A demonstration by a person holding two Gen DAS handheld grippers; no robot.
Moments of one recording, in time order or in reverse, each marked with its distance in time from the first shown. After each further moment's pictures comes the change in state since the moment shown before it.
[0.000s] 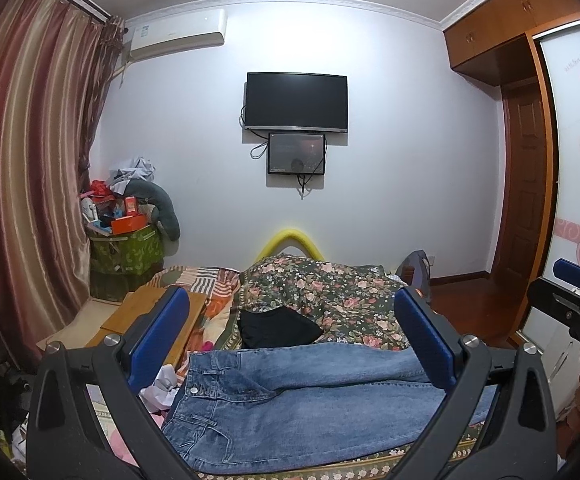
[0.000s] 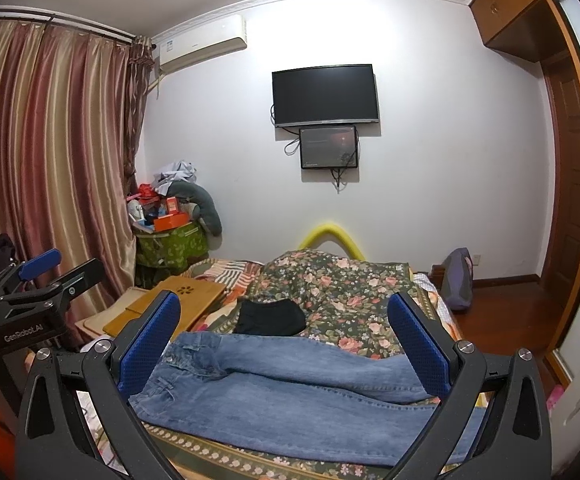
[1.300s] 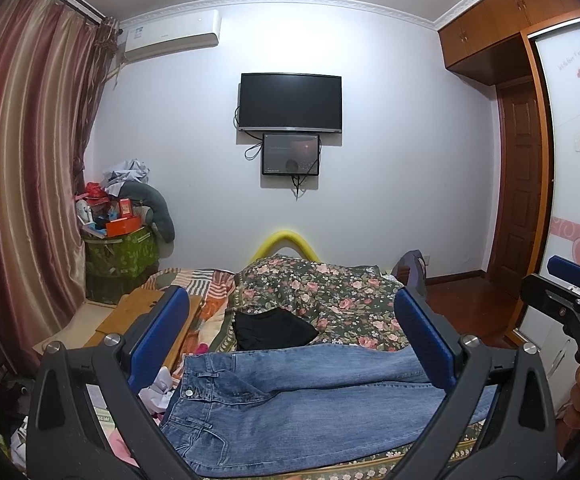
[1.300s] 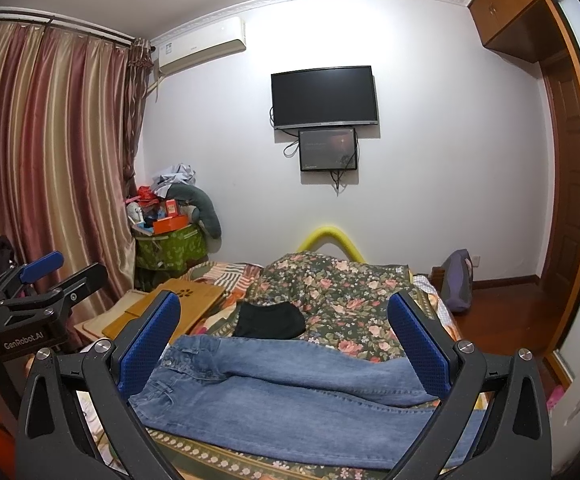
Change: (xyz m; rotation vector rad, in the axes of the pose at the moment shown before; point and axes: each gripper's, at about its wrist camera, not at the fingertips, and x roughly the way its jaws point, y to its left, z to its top) left arm 0.003 -0.007 0.000 0.009 -0.004 -0.015; right arm -0.001 0.004 0.003 -0.003 -0.009 -0.007
